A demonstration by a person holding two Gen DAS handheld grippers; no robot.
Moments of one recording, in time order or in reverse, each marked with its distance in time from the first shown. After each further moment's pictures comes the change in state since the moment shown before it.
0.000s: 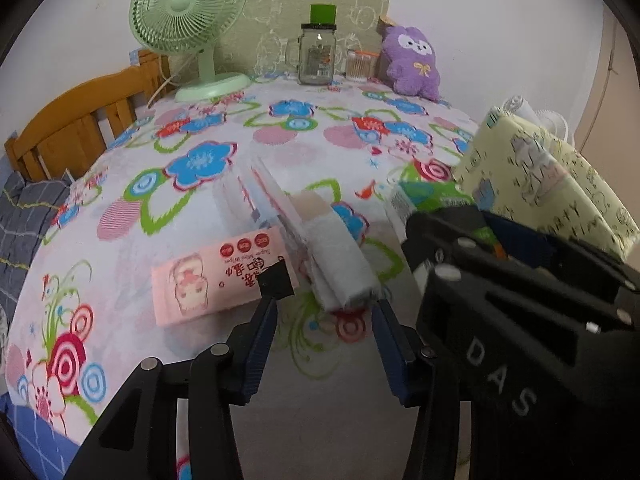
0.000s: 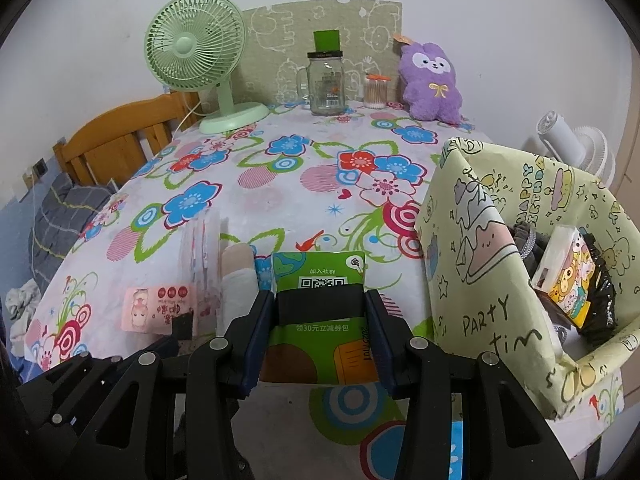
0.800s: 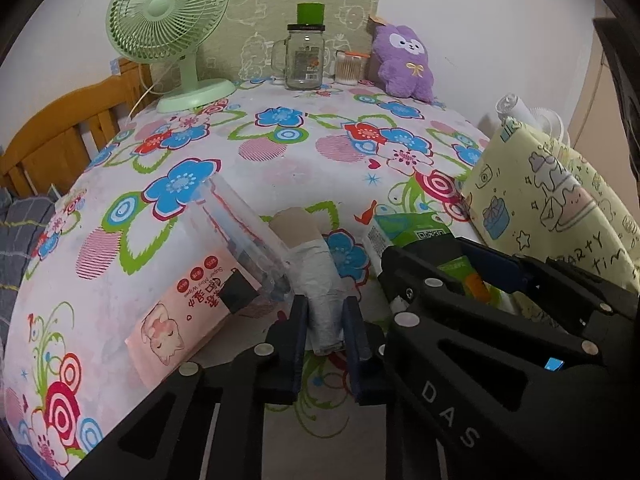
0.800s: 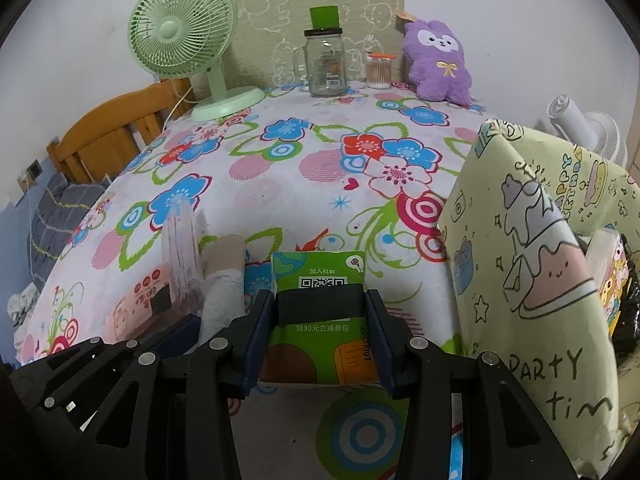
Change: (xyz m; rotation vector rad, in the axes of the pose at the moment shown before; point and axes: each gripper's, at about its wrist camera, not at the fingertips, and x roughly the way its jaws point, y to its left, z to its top) left arm 0.019 0.002 0.019 0.045 0.004 -0.033; right arm 0.034 0.001 0.009 0.023 0.065 0.014
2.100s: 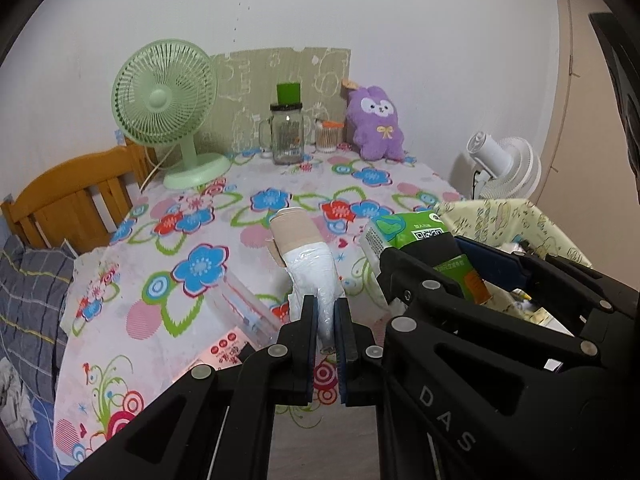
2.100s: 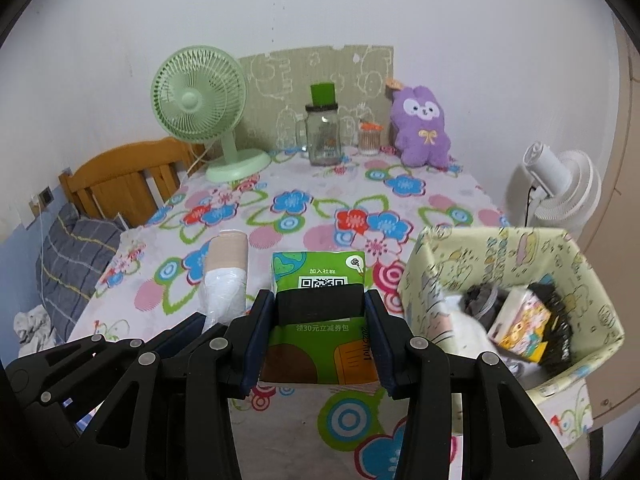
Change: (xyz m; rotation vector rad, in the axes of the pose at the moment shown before) left arm -0.089 -0.024 0.032 0.072 -0.168 -0.005; right arm -0.101 0.003 0.027 -0.006 -0.179 -0.022
